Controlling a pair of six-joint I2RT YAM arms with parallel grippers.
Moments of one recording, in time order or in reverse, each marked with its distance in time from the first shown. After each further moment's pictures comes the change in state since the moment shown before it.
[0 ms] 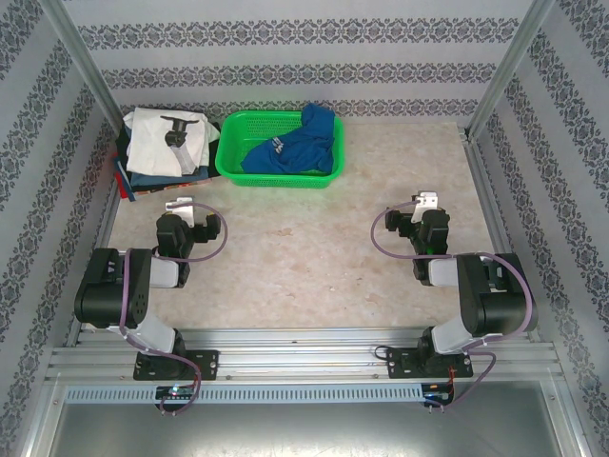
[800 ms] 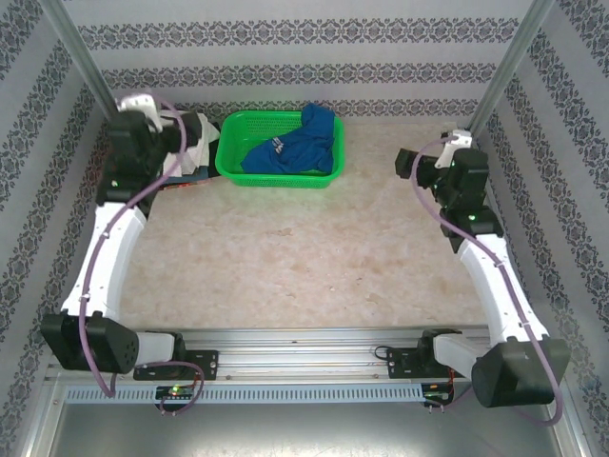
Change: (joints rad) left arm -0.060 -0.237 1.092 -1.217 -0.061 -0.208; right arm 0.035 -0.371 0.687 -1.031 -0.116 0.245
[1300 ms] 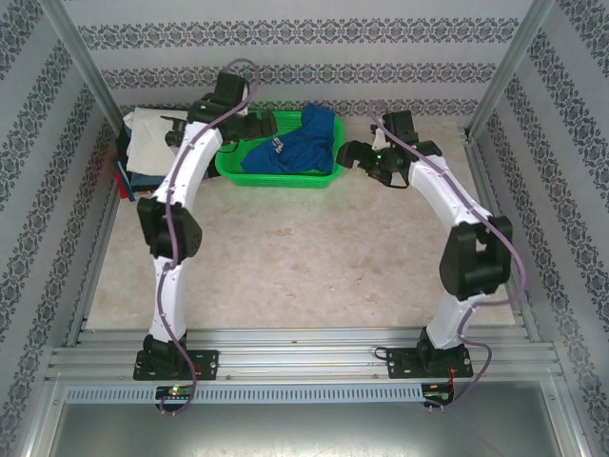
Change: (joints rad) left arm -0.203 0.960 1.001 -0.663 0.116 -0.164; right arm 0.161 0.678 0.529 -0.393 -0.283 0.230
